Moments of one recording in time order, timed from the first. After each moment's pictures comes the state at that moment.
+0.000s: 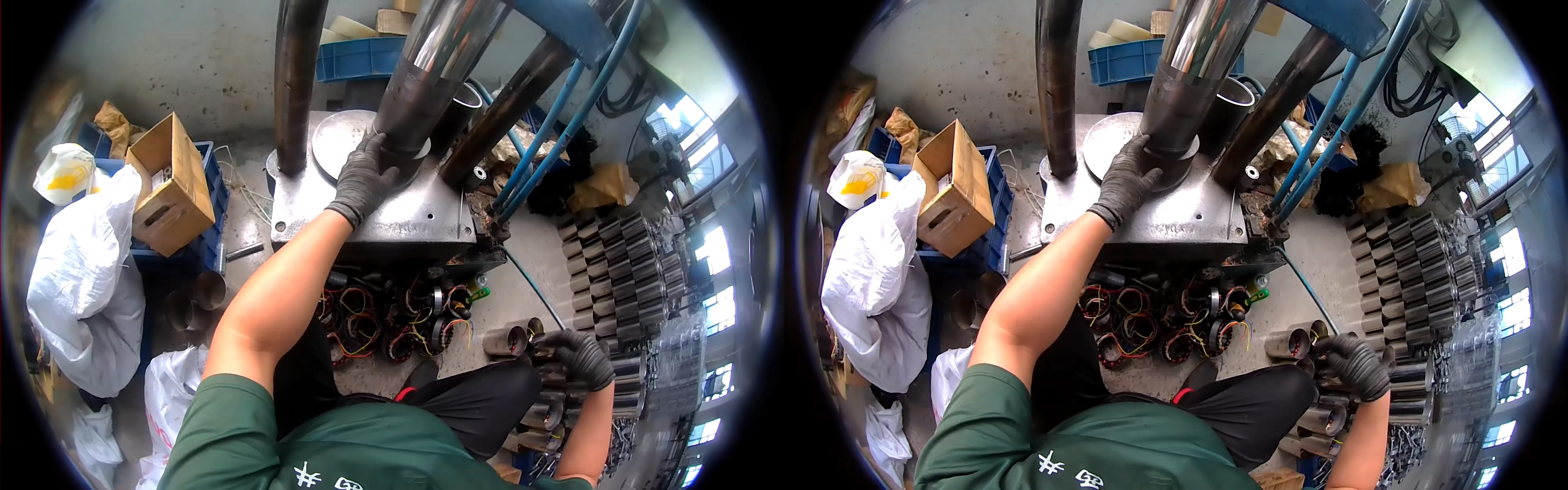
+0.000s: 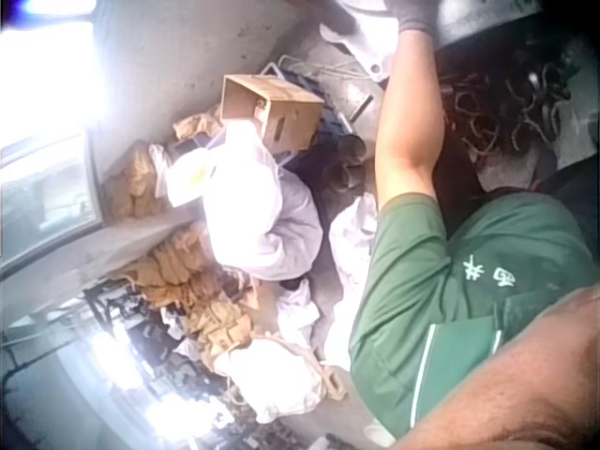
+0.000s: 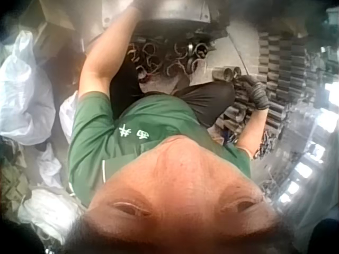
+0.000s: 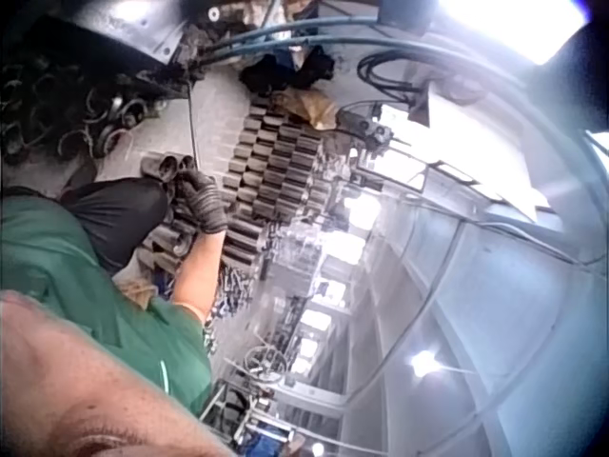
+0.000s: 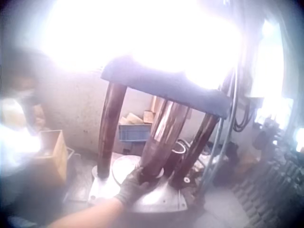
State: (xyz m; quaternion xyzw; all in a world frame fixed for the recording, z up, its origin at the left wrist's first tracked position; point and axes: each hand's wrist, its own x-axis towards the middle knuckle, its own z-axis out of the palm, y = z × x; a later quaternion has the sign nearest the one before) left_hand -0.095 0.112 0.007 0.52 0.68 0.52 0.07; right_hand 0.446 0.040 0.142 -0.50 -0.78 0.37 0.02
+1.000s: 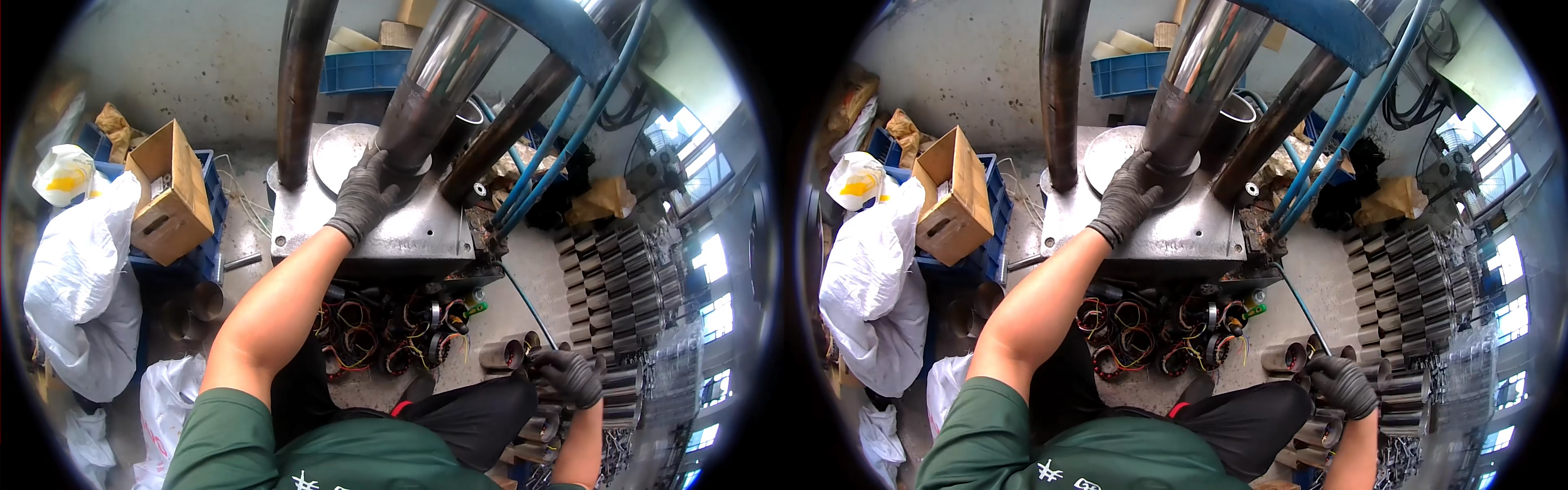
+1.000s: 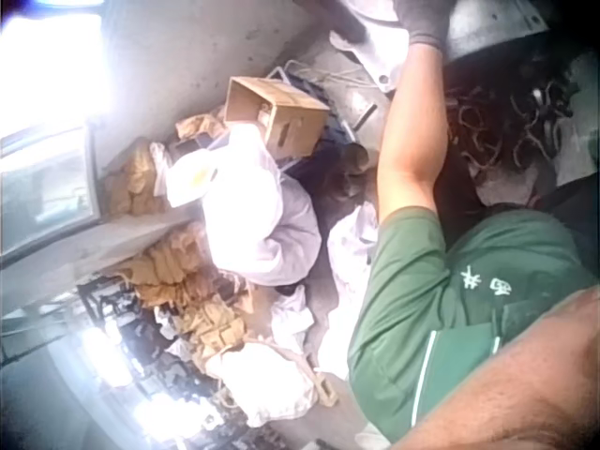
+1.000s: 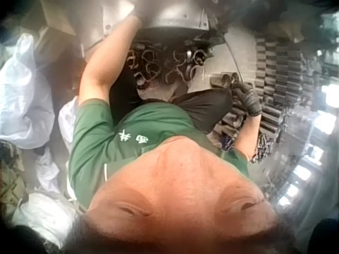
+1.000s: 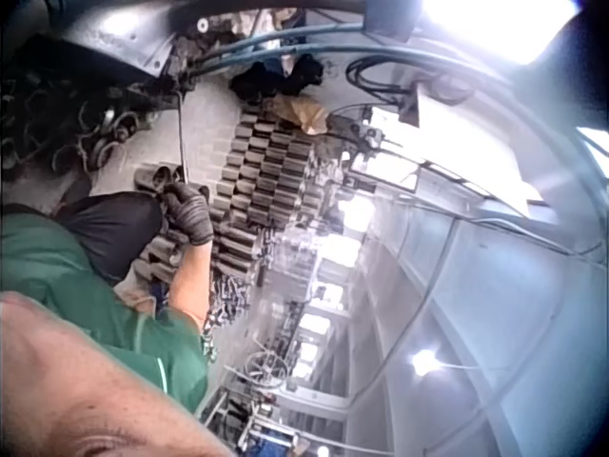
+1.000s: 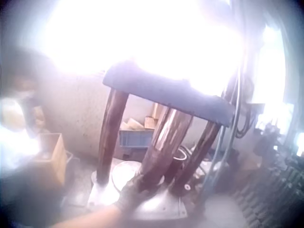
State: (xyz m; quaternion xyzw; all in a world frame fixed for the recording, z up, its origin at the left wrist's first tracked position) left_hand -0.092 0.106 0.015 0.53 0.68 0.50 0.10; right_hand 0.439 0.030 0.131 -0.46 -0.86 0.23 0.00
